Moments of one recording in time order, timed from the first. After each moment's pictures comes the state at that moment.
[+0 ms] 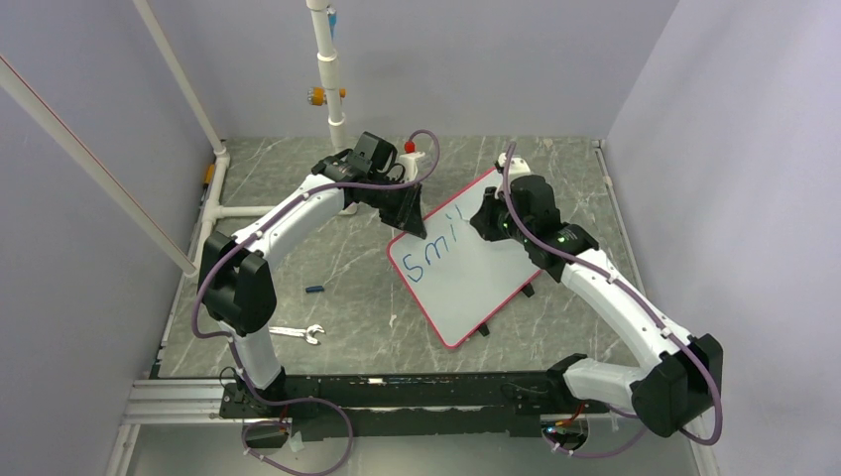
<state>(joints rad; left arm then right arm) -0.56 1.79 1.62 -0.75 0.65 -0.13 0.48 1.18 1.01 -0.36 -0.03 0.30</state>
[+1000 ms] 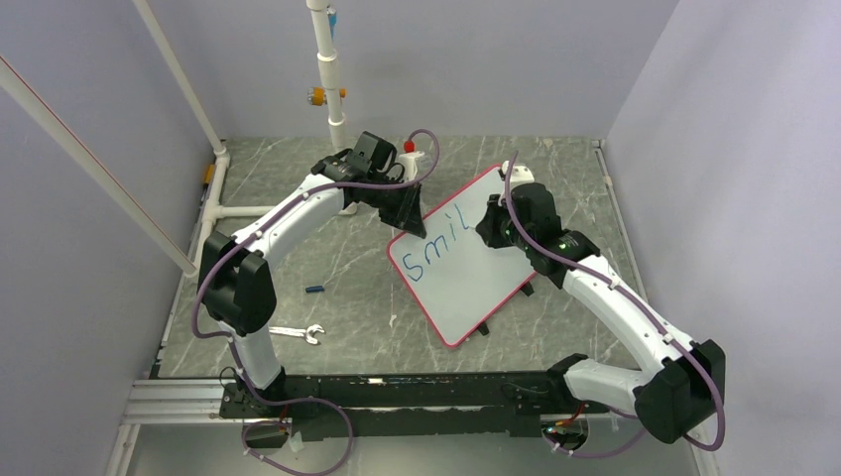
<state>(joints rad) -0.56 1.79 1.62 -0.75 0.64 -0.13 0.48 1.14 0.95 -0.38 0.03 0.31</state>
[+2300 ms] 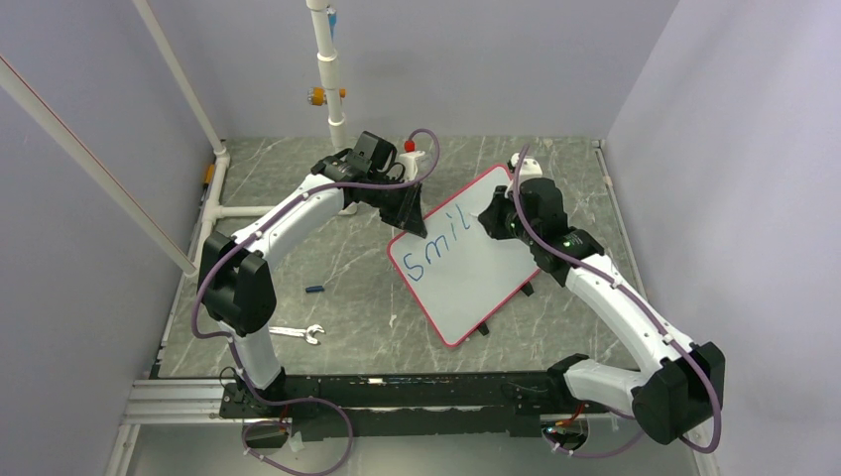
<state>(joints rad) -0.56 1.79 1.62 -0.74 0.65 -0.13 0.43 1.14 0.96 -0.30 0.00 0.32</state>
